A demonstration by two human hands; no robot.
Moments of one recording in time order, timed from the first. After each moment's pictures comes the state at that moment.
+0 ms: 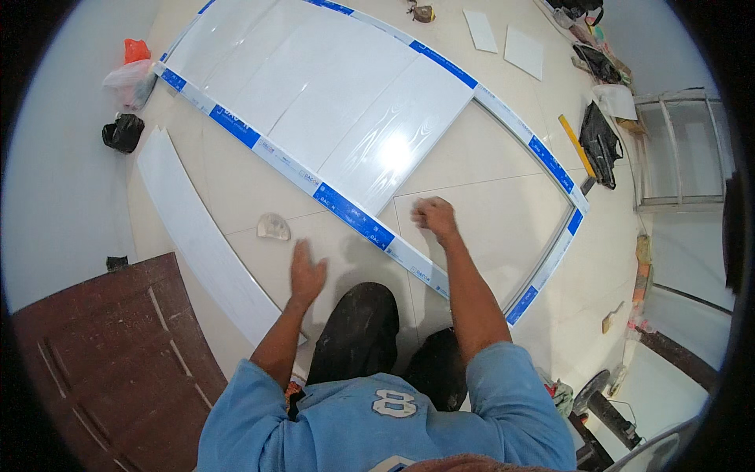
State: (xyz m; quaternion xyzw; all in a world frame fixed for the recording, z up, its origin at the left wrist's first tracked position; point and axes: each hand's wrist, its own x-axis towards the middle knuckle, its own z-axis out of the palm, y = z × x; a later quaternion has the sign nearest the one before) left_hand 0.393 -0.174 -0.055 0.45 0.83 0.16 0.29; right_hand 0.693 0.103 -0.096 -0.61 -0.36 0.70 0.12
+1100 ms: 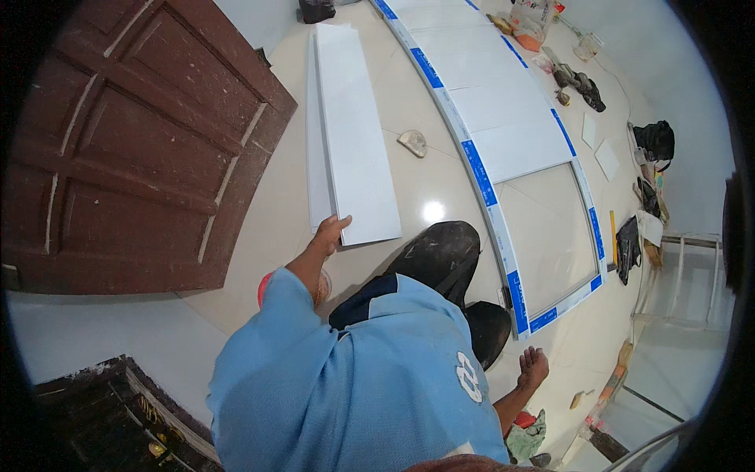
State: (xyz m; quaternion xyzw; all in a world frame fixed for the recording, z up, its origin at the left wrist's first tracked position) left_hand 0.307 -0.521 -0.048 -0.12 0.65 0.60 0.45; right_hand 1.004 -0.233 0.128 -0.73 -0.26 0.54 0.32
